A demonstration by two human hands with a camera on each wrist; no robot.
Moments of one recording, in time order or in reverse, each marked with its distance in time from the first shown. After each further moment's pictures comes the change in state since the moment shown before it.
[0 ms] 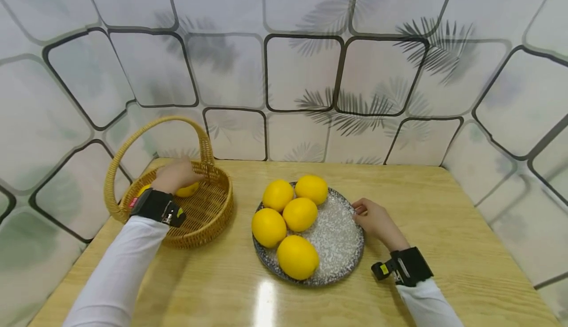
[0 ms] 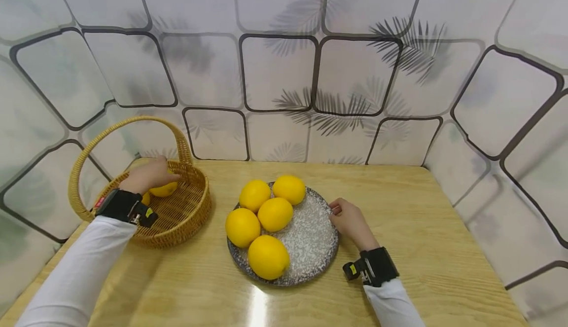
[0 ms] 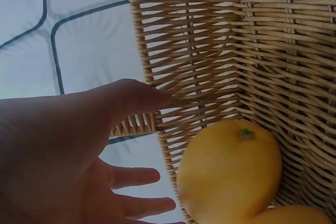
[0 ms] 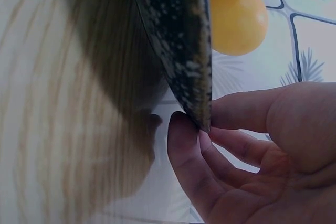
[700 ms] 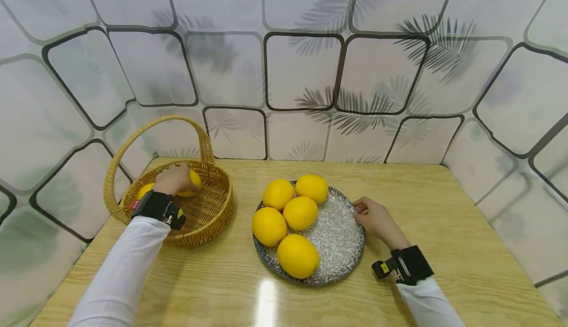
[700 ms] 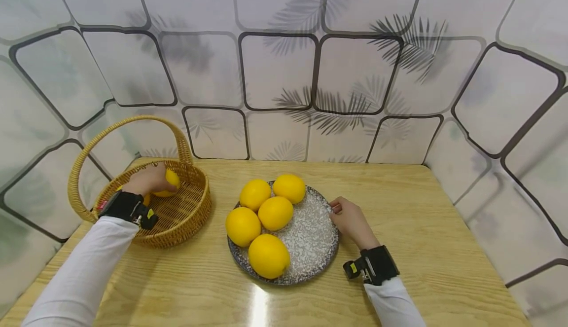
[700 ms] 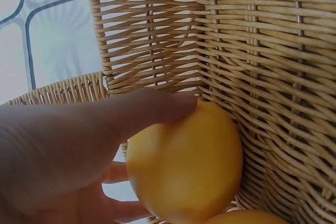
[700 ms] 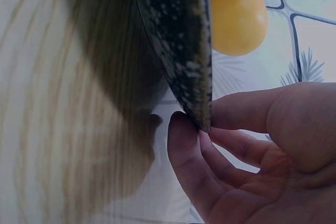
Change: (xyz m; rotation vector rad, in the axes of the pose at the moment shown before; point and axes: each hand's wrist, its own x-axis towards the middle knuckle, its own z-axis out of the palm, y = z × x) left_hand 0.003 -0.013 0.016 -0.036 -0.028 -0.022; right_hand 0.002 0.002 0.002 -0.019 0.006 -0.036
